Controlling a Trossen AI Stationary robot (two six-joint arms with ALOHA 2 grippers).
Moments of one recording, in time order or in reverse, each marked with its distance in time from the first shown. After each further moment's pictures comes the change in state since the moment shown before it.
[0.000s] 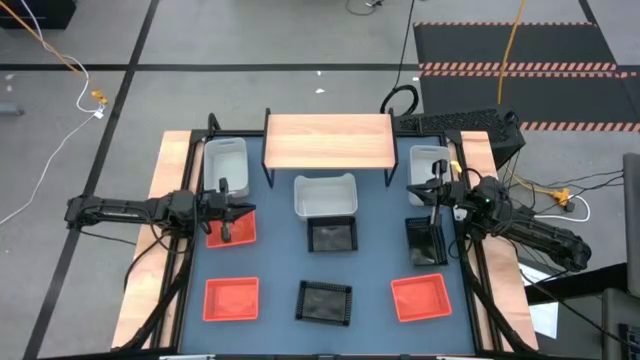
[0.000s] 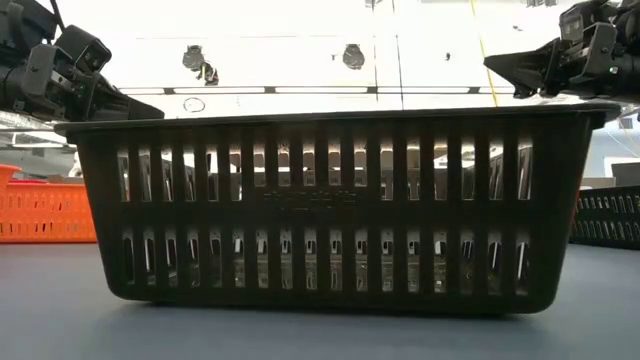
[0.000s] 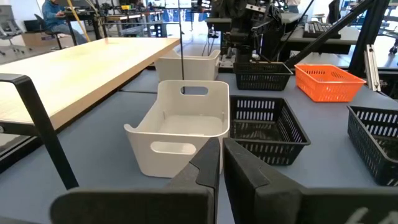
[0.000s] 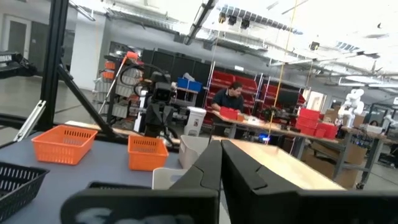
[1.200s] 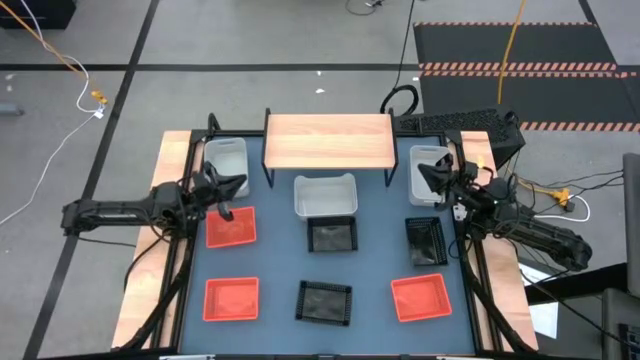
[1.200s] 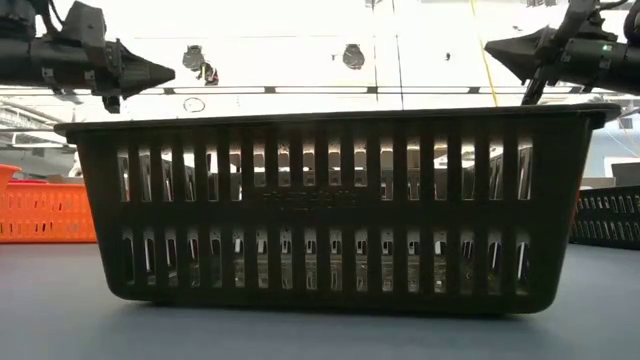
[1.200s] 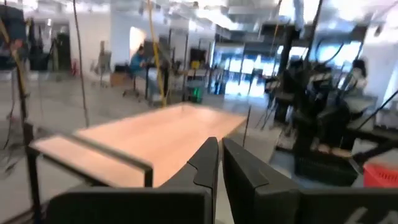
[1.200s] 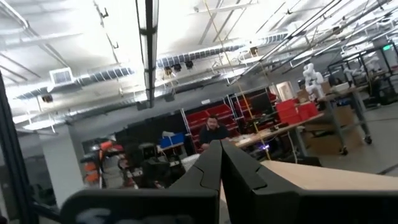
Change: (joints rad) left arm 0.089 0.040 0.075 0.201 -0.216 -0.053; right arm 0.002 0.017 0.000 0.177 0.271 0.514
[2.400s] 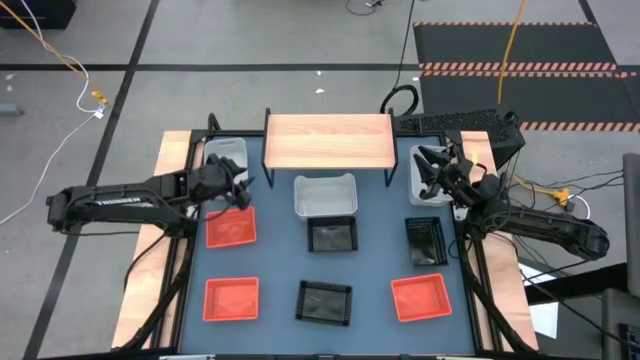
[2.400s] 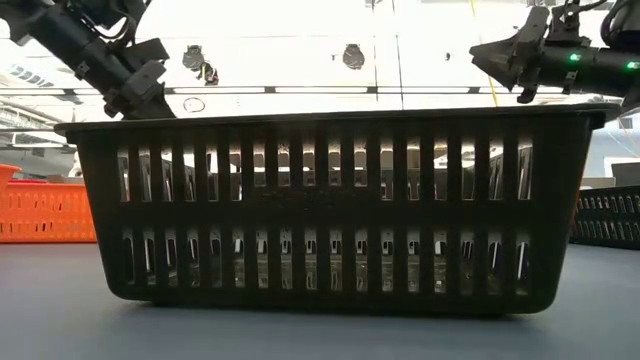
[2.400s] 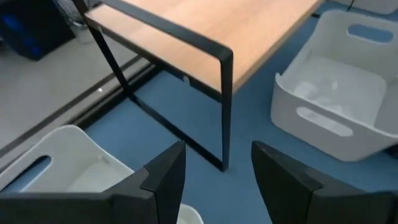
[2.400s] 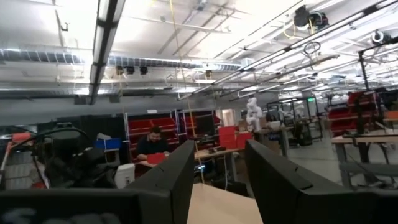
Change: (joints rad) left arm 0.145 0.498 0.415 -0.686 -0.059 -0.175; right arm -0.005 0.366 0.000 0.398 0.184 -0.279
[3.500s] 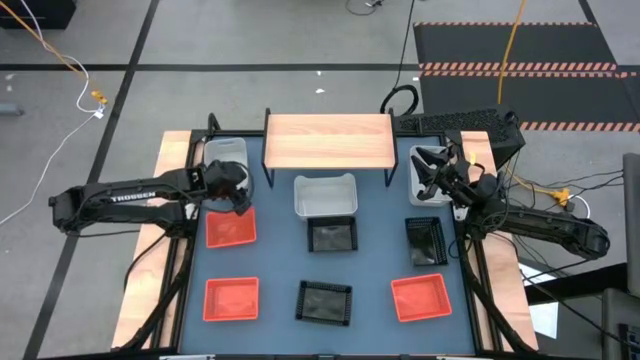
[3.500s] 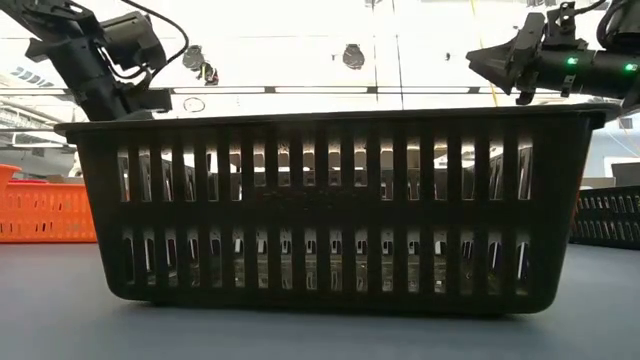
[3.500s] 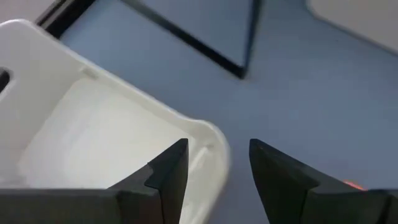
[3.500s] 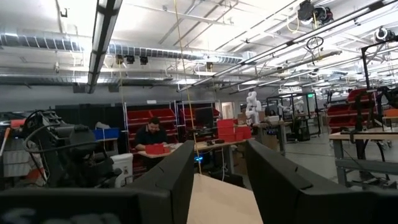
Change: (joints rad) left arm 0.147 0.178 0.000 -0.169 0.161 0.037; right arm -0.002 0.014 0.000 -0.017 -0.011 -0.027
